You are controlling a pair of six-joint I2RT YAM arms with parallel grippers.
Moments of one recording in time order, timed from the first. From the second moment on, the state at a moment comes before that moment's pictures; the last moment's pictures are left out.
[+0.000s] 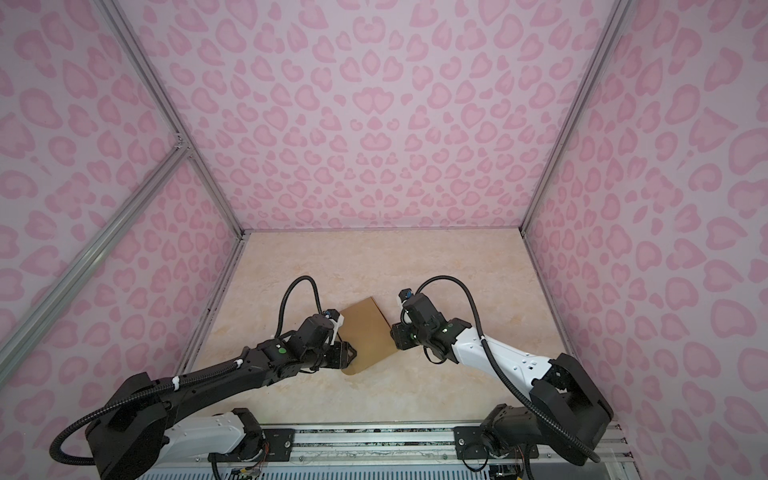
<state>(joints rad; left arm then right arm) -0.78 1.24 0.58 -0.27 0.10 -0.65 0.69 1.36 0.76 -0.31 -0.05 0.39</state>
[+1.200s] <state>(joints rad) -0.77 1.22 0.53 -0.20 0.14 -0.69 0.69 1.47 0.68 -0.12 -0.29 0.43</state>
